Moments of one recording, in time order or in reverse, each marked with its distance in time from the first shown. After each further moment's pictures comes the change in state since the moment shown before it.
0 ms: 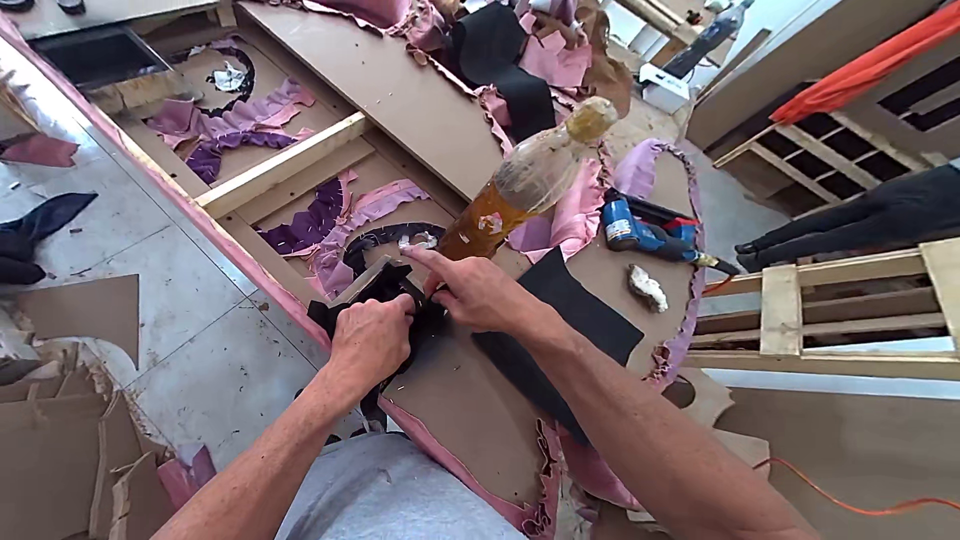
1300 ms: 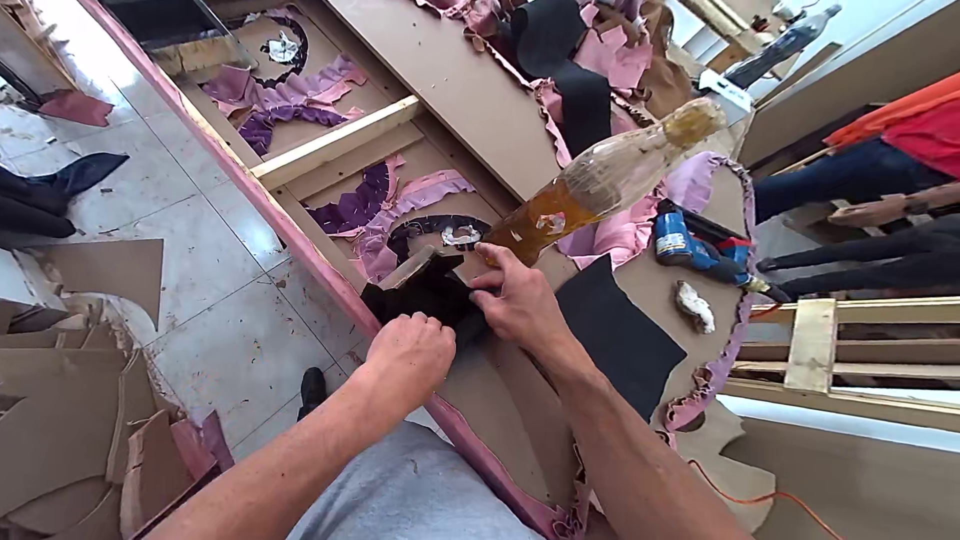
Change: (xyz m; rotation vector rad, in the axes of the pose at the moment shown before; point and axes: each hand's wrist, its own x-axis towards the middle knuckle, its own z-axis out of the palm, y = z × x) left_hand -0.038 0.002 -0.021 0.202 -0.268 0.252; right_hand -0.005 -0.031 0.030 0.145 0.259 0.447
